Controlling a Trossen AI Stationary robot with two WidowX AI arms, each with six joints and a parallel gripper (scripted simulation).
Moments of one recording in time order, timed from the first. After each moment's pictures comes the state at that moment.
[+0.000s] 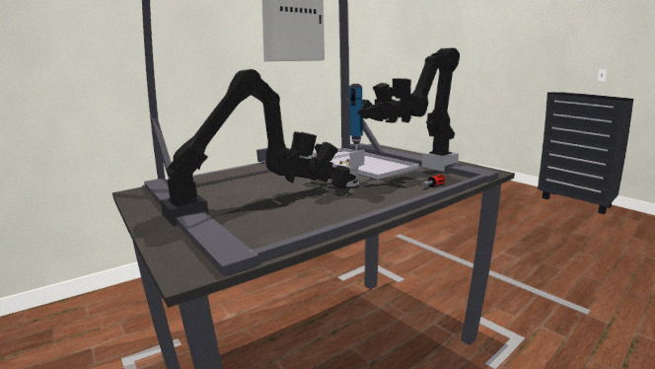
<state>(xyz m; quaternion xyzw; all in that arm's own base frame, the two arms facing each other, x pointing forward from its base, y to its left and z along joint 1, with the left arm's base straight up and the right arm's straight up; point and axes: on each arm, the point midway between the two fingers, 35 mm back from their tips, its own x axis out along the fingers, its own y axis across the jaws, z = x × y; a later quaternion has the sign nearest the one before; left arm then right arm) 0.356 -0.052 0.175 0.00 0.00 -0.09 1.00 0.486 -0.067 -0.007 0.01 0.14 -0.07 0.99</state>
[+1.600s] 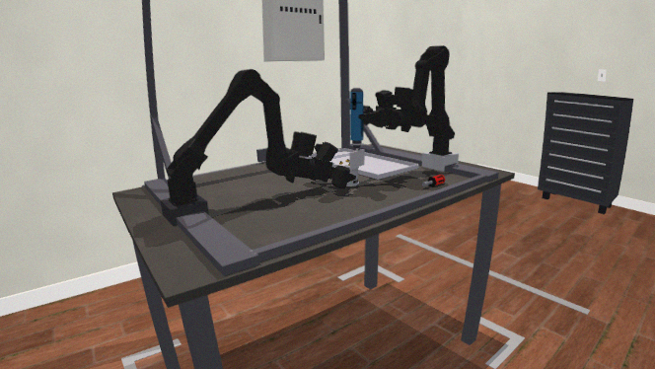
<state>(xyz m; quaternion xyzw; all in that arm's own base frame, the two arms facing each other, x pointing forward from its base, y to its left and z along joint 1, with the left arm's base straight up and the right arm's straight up) 0.354 -0.051 0.159 0.00 -0.05 -0.08 1.00 0.486 -0.067 -0.007 0.01 0.14 -0.07 0.99</state>
